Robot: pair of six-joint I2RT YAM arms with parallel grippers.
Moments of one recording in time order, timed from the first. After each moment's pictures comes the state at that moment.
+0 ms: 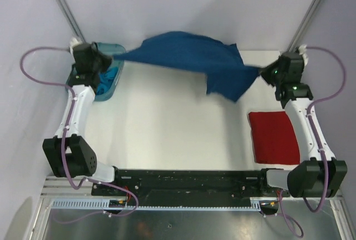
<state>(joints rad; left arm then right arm) 0.09 1.46 1.47 -0.25 0.03 -0.83 0.00 1.25 1.32 -0.39 0.07 0.80</state>
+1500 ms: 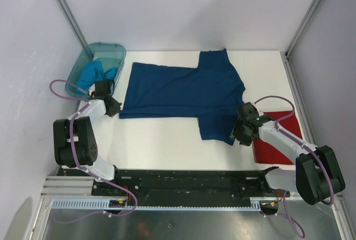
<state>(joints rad) 0.12 1.57 0.90 -0.32 -0.15 -0.74 0.37 1.23 0.66 -0.64 0.11 0.85</state>
